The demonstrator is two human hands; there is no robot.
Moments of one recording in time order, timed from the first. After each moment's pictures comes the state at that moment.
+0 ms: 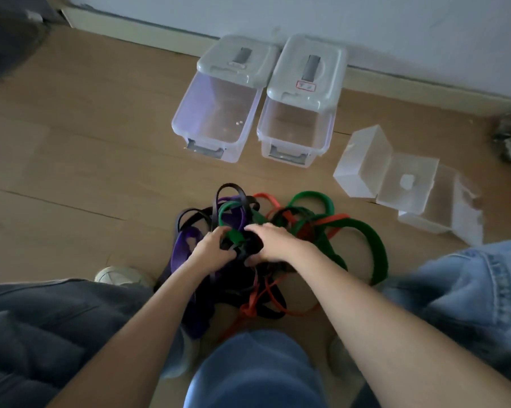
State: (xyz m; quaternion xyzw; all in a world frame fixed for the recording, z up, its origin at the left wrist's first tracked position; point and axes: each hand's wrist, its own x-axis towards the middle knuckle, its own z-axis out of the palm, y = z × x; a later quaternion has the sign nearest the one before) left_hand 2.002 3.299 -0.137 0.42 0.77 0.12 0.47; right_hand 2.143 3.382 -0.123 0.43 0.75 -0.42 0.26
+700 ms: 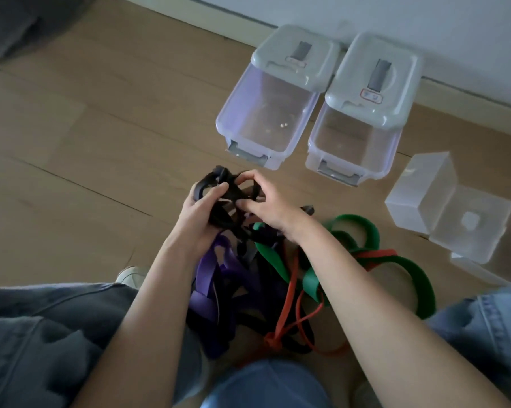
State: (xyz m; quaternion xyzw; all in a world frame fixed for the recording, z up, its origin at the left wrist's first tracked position) left_hand 1.925 3.343 -0.100 -0.04 0.50 0.66 0.56; right_hand 2.038 3.423 -0.081 0.38 0.62 -0.68 -0.04
